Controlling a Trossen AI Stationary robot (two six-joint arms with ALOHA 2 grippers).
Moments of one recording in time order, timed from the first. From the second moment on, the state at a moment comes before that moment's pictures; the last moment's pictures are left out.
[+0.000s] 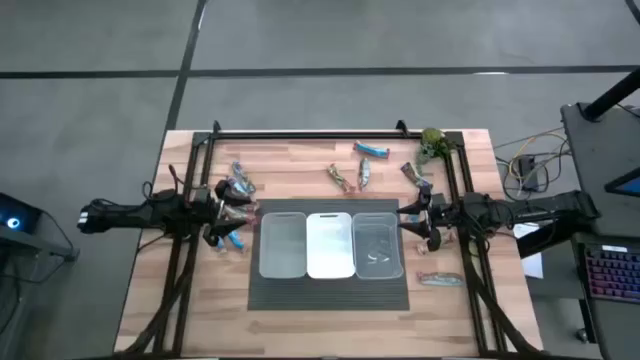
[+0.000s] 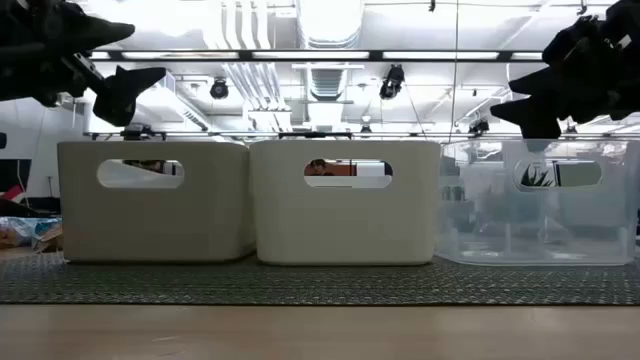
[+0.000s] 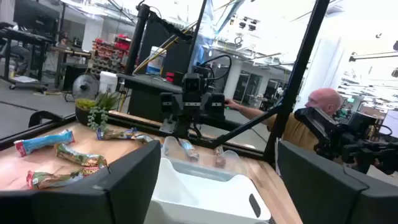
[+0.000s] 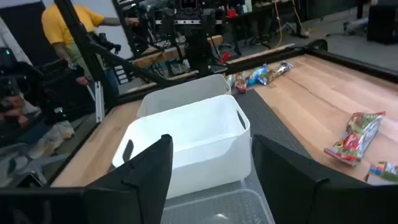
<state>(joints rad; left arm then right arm) -0.04 0.00 0.01 0.16 -0.03 -0.27 0.07 0.28 0.01 0.20 0.05 0.32</state>
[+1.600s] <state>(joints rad) -0.04 0.00 0.01 0.16 0.00 -0.43 0.06 0.28 0.01 0.18 0.06 0.34</state>
